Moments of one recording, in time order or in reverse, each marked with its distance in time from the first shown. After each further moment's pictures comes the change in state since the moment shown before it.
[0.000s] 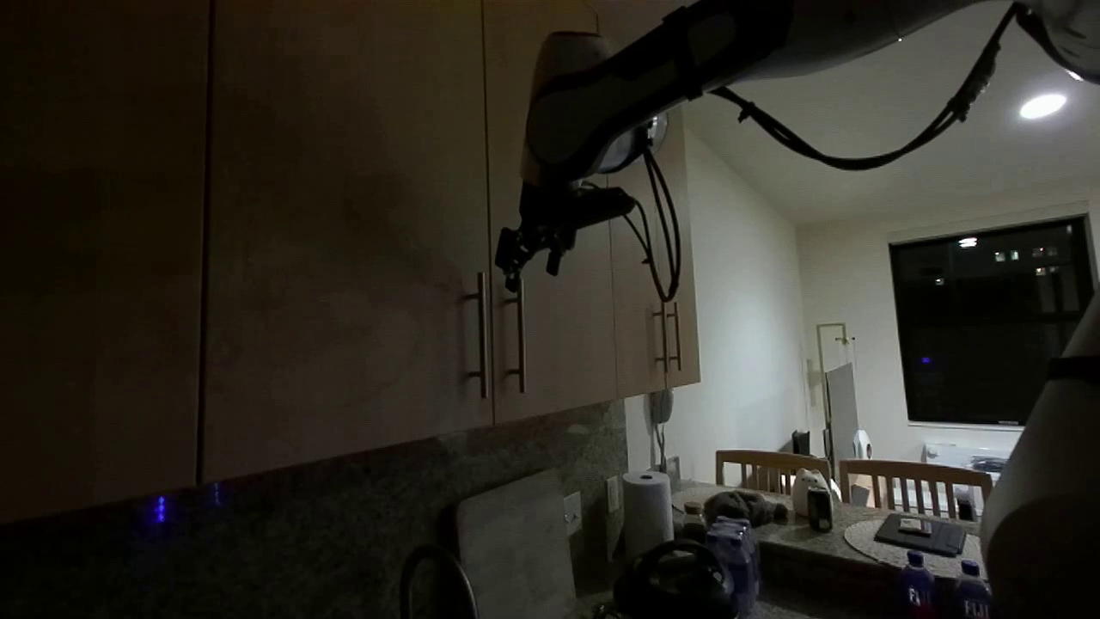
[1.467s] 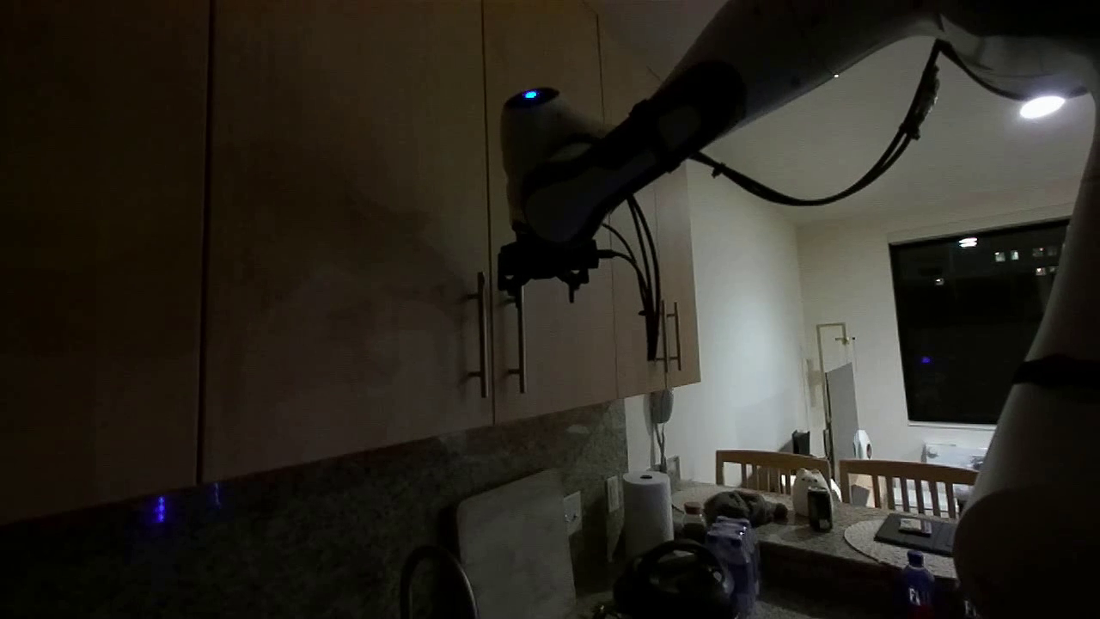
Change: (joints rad) arm -0.134 0.125 0.100 0.032 -0.351 0.022 0.968
